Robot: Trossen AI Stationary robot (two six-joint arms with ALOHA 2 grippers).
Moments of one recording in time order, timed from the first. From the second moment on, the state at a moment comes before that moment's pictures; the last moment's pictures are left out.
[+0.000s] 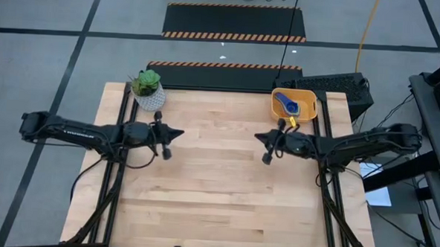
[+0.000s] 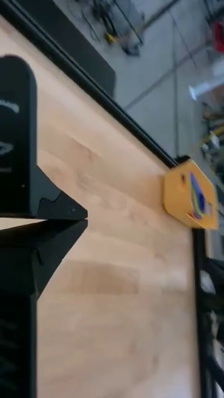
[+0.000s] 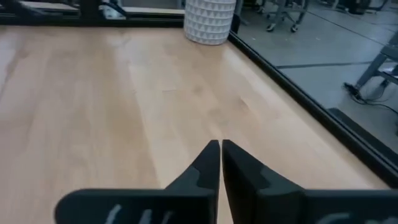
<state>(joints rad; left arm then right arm) 0.01 0.81 0.33 0.14 -0.33 0.06 -0.02 1.09 0.33 0.39 0.39 0.01</state>
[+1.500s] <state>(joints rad) 0.02 0.63 0.10 0.31 -0.28 0.04 0.12 0.23 0.02 0.27 0.16 -0.04</state>
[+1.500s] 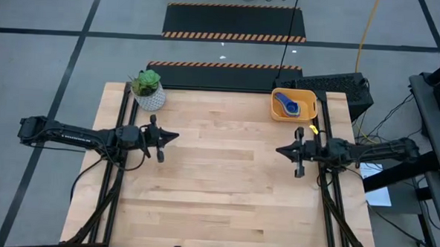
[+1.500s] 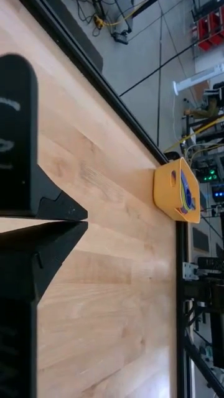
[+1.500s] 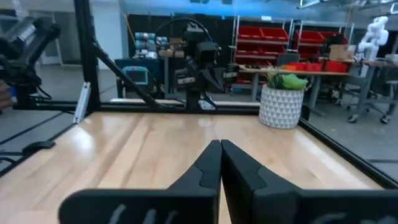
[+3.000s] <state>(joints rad) 0.02 0.46 0.10 0.20 -0.17 0.14 0.12 0.03 0.02 0.02 0.10 -0.09</state>
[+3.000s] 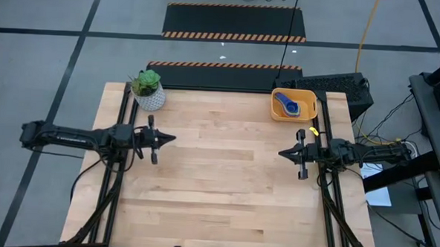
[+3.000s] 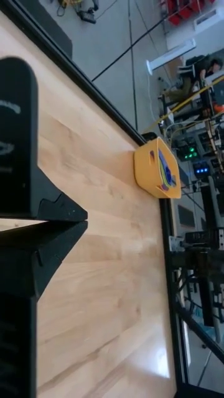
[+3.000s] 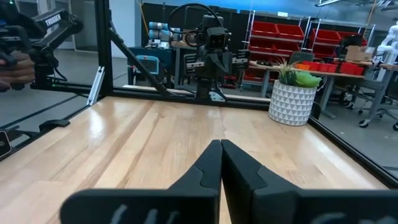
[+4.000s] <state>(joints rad) 0.01 0.06 0.01 0.05 -0.08 0.14 0.12 0.03 0.02 0.02 0.10 -0.09</state>
